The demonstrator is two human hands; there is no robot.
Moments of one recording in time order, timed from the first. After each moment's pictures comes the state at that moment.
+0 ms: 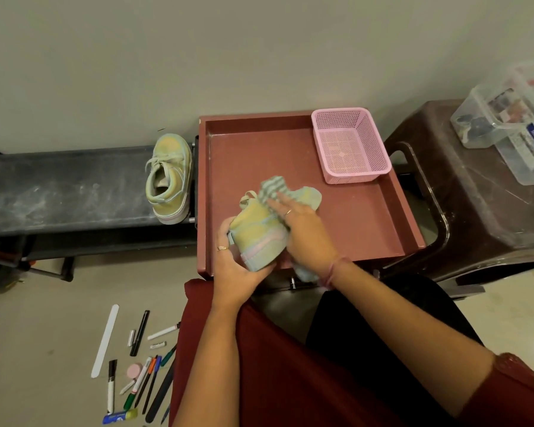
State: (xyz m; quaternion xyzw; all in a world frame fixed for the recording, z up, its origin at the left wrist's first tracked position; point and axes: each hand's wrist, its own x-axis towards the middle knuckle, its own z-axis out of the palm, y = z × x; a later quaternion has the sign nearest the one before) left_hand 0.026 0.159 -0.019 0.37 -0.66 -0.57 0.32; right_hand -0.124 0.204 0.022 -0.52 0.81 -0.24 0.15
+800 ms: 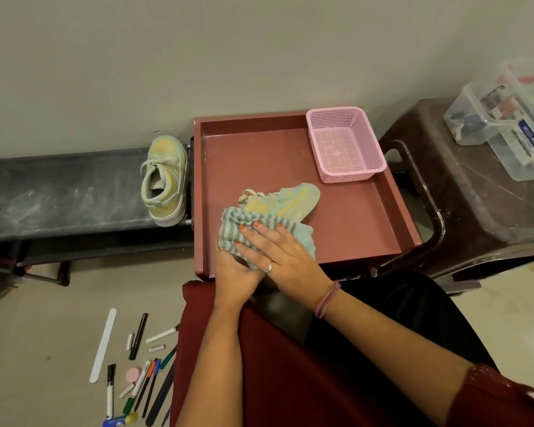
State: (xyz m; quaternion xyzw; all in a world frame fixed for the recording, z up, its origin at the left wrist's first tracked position) left_hand 0.018 0.162 -0.013 0.40 -0.67 -0.55 0.30; right_hand -0.094 0.237 -0.013 -0.73 0.64 -0.21 -0.10
